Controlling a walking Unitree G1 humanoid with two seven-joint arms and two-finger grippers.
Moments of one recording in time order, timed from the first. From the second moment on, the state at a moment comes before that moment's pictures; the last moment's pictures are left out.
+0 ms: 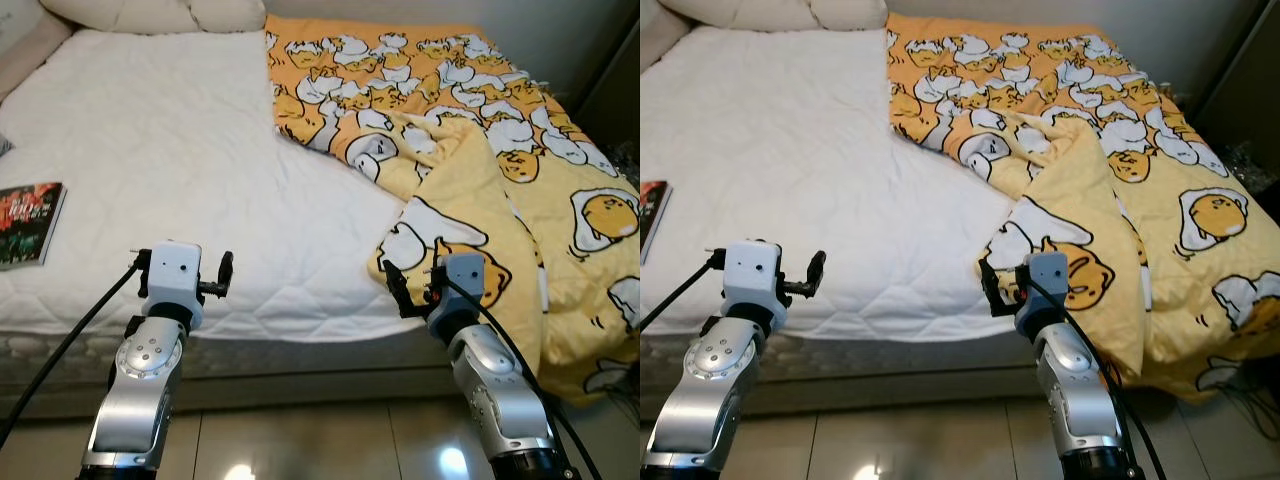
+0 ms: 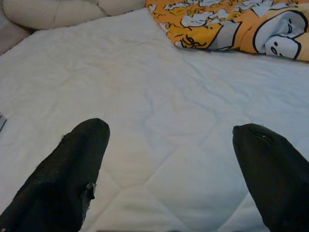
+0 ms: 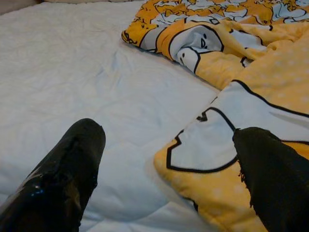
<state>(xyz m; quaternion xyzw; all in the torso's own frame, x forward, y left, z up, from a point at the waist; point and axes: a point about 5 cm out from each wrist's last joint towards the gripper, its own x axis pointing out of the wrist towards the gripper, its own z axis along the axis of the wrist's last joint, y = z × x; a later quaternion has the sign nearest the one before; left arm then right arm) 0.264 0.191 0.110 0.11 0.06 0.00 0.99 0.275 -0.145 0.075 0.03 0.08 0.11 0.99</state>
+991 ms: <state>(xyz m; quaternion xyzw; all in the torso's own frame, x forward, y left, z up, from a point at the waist) 0.263 0.187 0.111 0.12 0.06 -0.02 0.99 0.269 -0.158 0.069 0.02 0.11 0.11 0.99</state>
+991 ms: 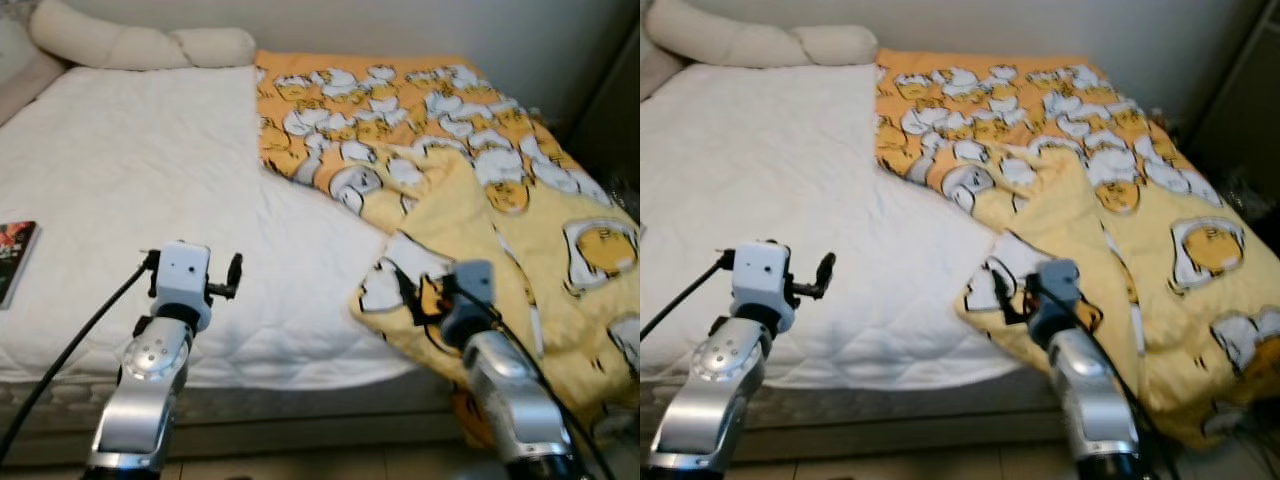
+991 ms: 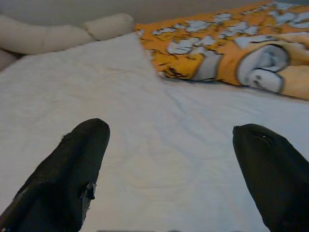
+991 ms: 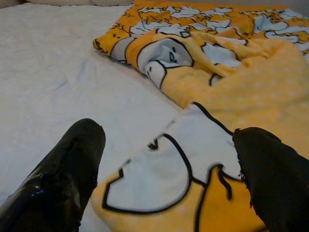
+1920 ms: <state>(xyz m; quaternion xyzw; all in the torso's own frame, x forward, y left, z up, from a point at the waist) 0.231 0.195 0.126 0.24 0.16 -0.27 0.92 0.338 -0.135 0.045 -0.13 0.25 0.19 0.94</state>
